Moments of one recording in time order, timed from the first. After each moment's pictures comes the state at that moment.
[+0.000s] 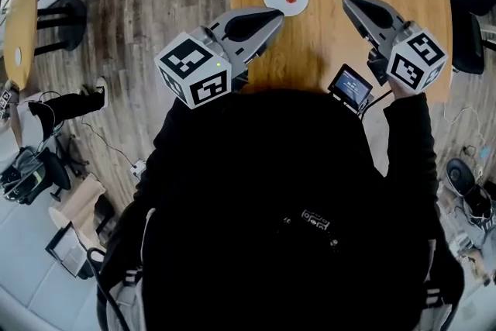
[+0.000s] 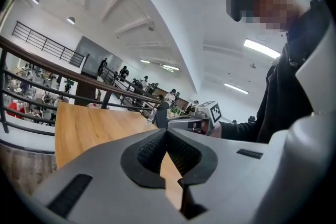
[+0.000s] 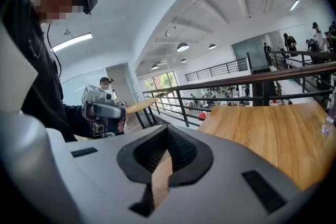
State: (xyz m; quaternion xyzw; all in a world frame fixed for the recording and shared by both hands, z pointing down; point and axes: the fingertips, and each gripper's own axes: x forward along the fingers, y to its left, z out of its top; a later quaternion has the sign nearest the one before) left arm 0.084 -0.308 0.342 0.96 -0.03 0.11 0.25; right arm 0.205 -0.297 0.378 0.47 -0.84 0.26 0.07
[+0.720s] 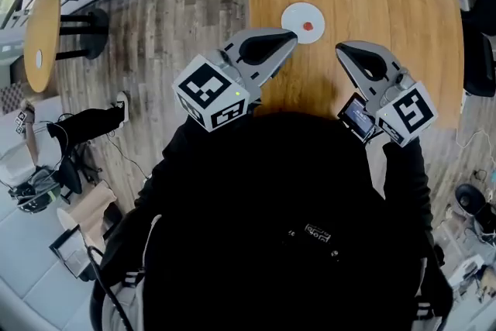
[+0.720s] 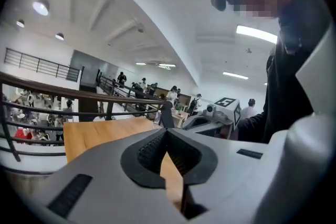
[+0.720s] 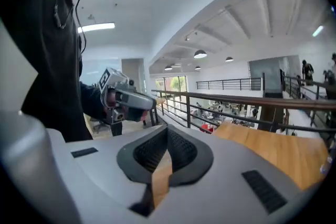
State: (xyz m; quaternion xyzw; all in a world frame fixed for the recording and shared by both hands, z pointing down) left arm 0.094 -0.321 0.318 0.97 -0.02 0.09 0.21; right arm 0.151 -0.275 0.349 0.44 -0.88 0.16 0.09
